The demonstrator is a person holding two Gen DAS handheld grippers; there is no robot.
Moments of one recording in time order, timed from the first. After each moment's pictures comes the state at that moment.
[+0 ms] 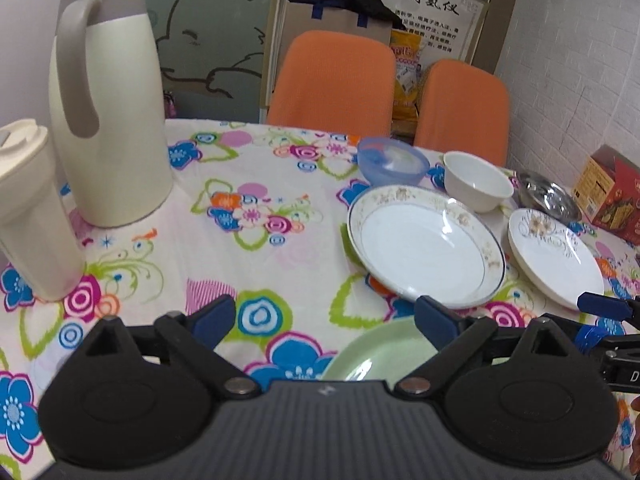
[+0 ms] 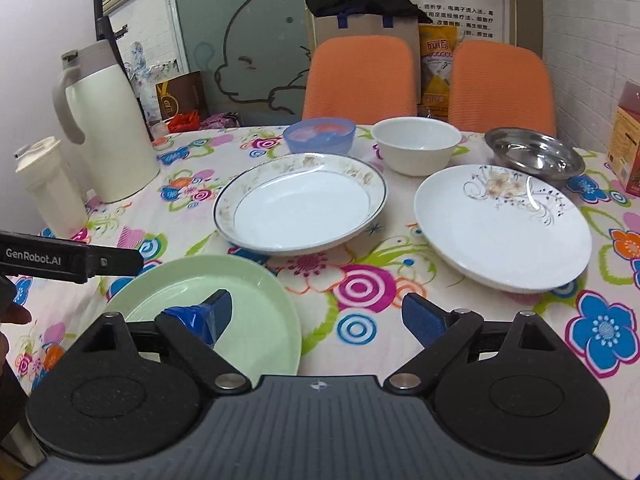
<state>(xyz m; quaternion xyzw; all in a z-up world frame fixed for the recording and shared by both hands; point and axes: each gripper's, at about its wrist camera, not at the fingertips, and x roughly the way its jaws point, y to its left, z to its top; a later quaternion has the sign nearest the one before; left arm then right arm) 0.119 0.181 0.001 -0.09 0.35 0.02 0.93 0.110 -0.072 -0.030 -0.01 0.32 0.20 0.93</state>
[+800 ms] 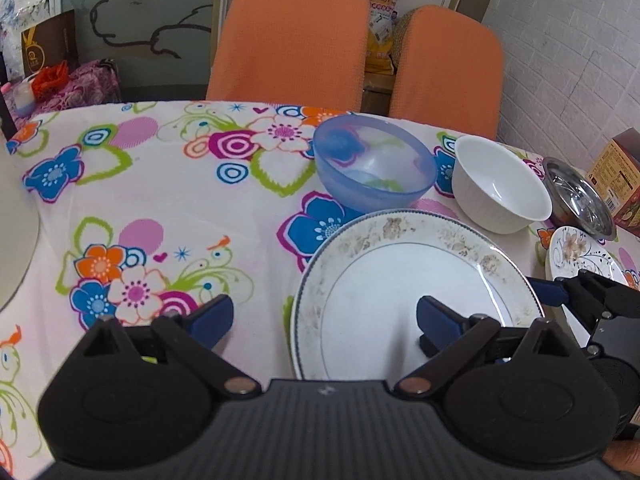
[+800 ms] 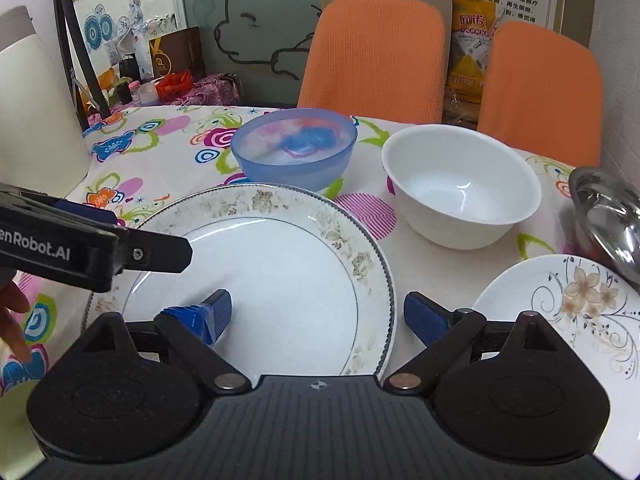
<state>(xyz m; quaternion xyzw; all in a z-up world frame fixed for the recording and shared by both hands) 0.286 0.163 -0.048 -0.08 0.43 -0.04 0.90 0.266 -0.025 -0.059 -0.07 0.36 0.22 0.90</state>
